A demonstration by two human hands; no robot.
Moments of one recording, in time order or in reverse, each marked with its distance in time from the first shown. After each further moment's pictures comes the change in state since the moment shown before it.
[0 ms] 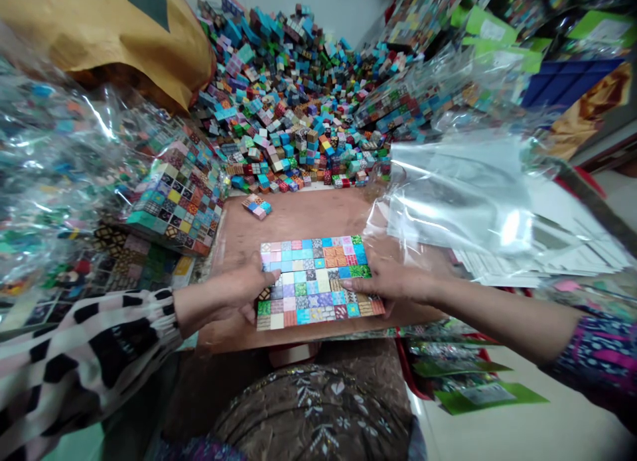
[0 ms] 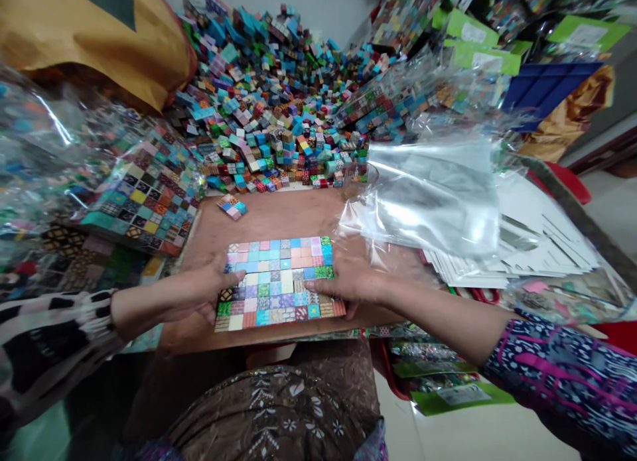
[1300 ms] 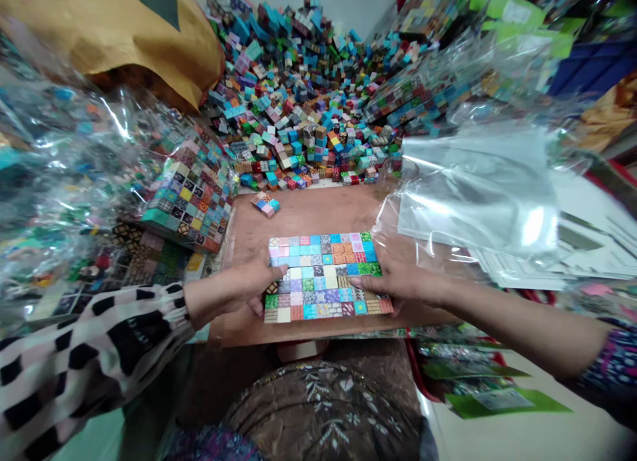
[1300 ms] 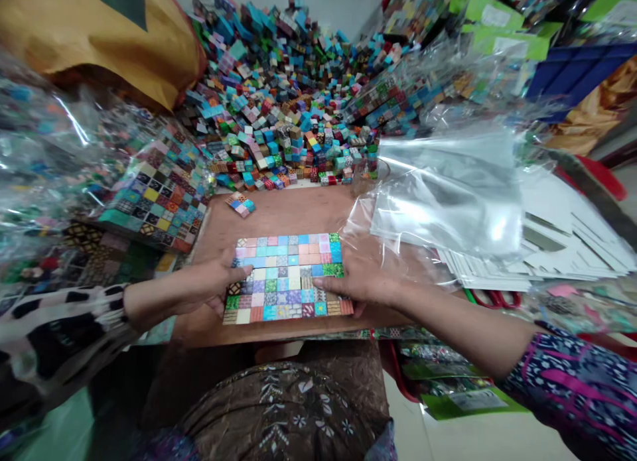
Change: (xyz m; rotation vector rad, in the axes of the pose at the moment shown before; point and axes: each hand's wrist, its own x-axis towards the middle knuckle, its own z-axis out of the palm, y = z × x) left_hand -0.002 0.005 -0.002 0.001 0.033 0.006; right_hand -0.001 0.001 0.005 0.117 -0.003 0.051
